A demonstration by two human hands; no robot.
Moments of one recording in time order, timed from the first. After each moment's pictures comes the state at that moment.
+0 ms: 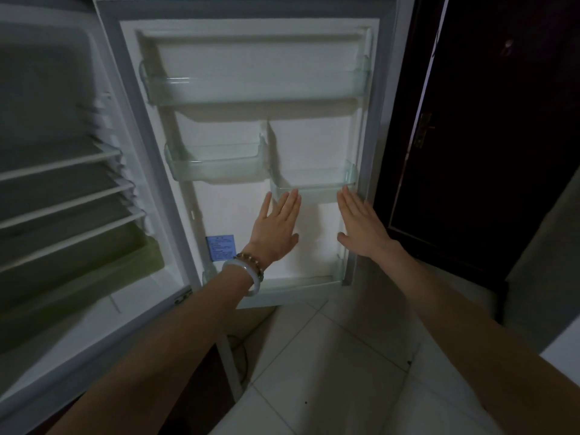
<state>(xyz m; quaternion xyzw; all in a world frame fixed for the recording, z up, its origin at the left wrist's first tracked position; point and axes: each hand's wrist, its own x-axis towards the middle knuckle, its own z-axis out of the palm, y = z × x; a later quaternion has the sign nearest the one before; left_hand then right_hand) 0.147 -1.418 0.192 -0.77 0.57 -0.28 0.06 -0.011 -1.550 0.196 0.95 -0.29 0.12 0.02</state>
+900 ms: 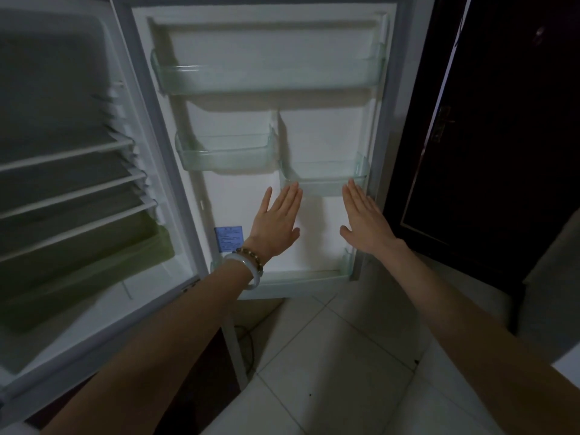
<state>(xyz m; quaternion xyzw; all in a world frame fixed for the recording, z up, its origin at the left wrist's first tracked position) 0.159 -1.412 0.186 -0.79 0.56 -0.26 0.05 -0.003 -1.547 0.190 0.95 -0.27 0.15 0.00</state>
